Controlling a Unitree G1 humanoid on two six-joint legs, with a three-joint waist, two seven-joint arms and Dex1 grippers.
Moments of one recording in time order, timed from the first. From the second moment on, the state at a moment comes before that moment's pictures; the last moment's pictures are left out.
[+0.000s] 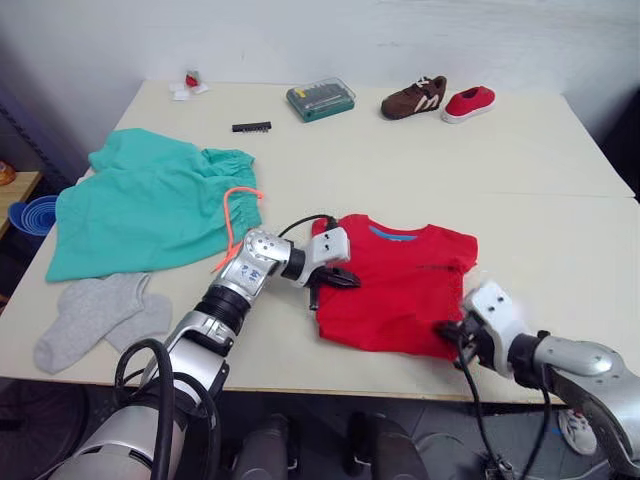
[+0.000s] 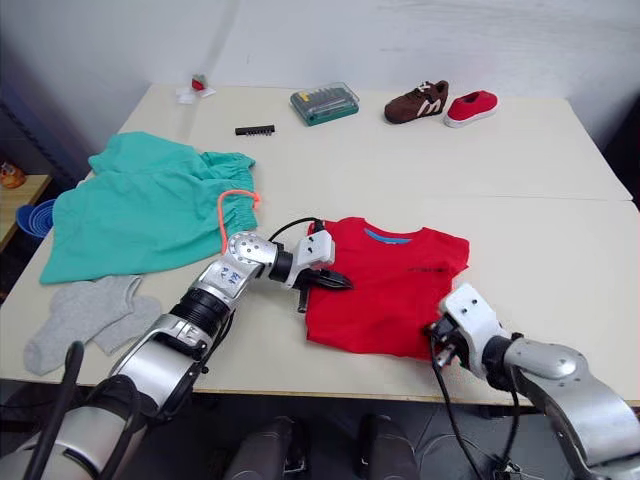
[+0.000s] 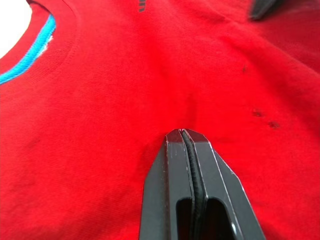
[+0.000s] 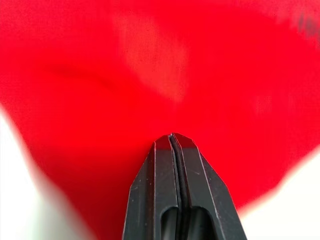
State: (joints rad) left arm -0.91 0.25 -0.34 0.74 0.00 0.03 -1.12; right arm 0.10 -0.75 -0.24 -0.64 0.48 0.97 0.61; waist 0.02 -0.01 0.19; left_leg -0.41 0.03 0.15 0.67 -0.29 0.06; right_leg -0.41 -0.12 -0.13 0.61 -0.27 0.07
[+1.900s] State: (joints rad) left arm -0.65 0.56 -0.11 0.06 -0.39 0.33 -1.28; right arm -0.07 -0.79 -0.47 -0.01 0.85 1.21 0.73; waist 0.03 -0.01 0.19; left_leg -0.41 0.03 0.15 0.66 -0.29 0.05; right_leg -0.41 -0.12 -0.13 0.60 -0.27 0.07
